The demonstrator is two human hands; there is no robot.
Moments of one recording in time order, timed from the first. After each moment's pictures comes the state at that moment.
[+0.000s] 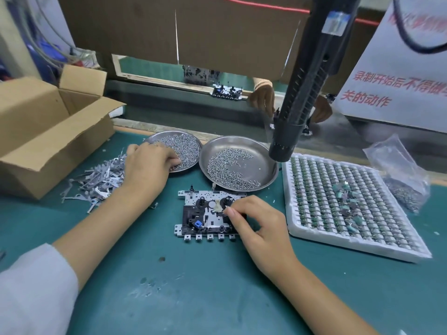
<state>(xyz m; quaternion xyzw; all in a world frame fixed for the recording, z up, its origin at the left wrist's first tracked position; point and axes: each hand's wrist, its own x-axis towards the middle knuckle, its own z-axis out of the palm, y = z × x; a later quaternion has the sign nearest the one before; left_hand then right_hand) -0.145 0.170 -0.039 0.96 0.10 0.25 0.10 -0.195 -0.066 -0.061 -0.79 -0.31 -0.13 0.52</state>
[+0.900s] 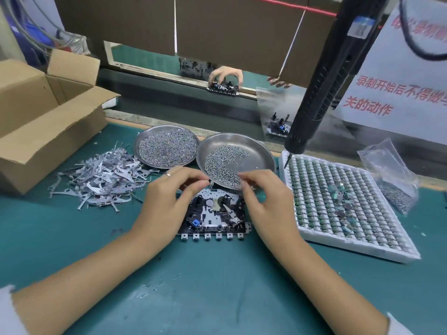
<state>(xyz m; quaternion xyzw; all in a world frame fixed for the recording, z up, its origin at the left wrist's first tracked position) -0.215 0.110 -0.044 0.82 -0.07 0.29 0.48 -0.166 -0.065 -0.037 -0.85 -0.26 -0.22 0.40</state>
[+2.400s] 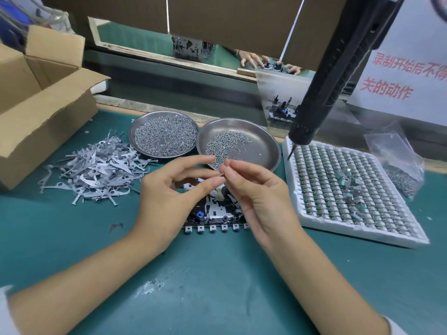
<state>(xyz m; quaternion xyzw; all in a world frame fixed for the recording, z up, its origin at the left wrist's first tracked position) -0.219 0.099 -0.043 0.69 -0.04 0.25 0.68 -0.189 -0.032 -0.021 -0.48 -0.03 0.13 0.87</state>
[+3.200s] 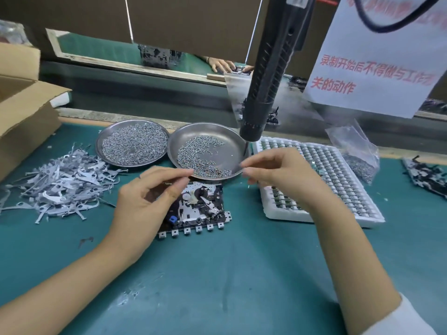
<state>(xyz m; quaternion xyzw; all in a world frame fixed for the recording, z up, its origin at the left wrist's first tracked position) -0.219 0.100 -0.046 0.72 -0.07 0.23 0.65 -0.153 -0.113 0.016 -0.85 -0.09 0.08 0.51</state>
